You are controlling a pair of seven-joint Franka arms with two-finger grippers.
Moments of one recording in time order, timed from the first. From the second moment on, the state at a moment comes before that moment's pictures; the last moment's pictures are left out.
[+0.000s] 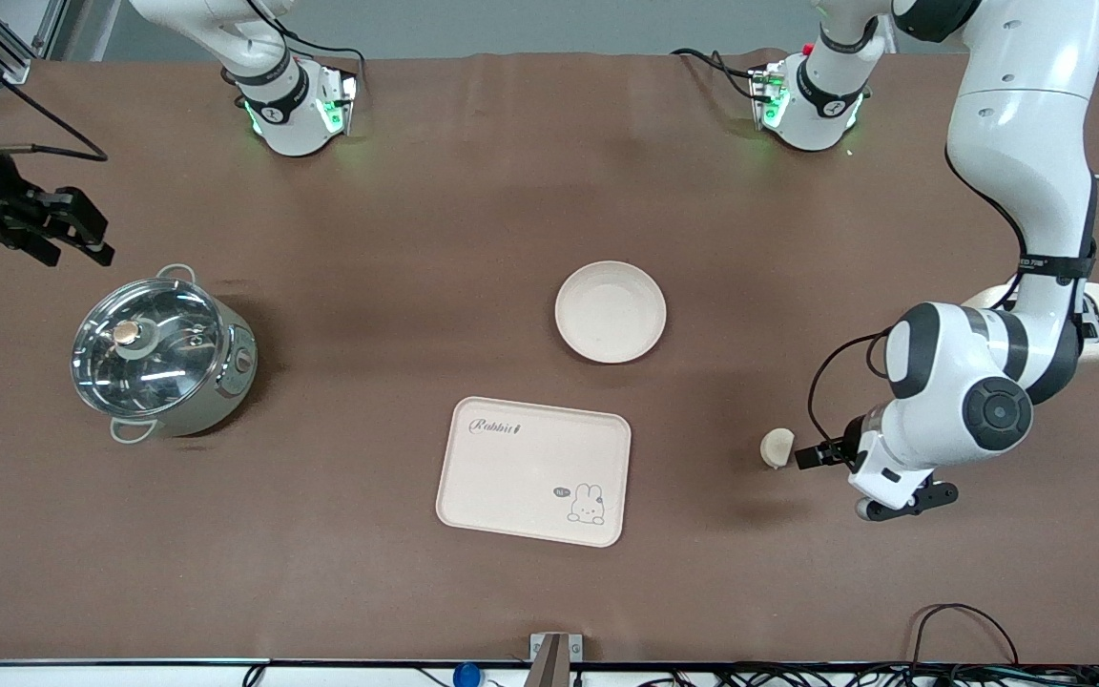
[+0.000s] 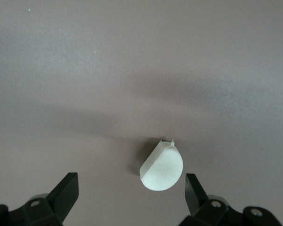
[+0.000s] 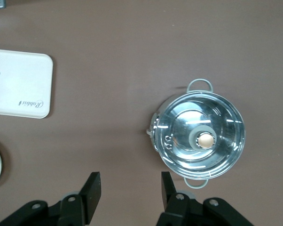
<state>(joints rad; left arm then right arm) -0.06 0.69 -0.13 -1.45 0.03 2.12 -0.38 0.08 -0.04 -0.05 -1.58 0.02 1.60 0.07</state>
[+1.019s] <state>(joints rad) -0.11 0.67 -0.13 -1.68 0.06 2.38 -0.47 0.01 -0.03 -0.06 -1.58 0.02 1.60 -0.12</state>
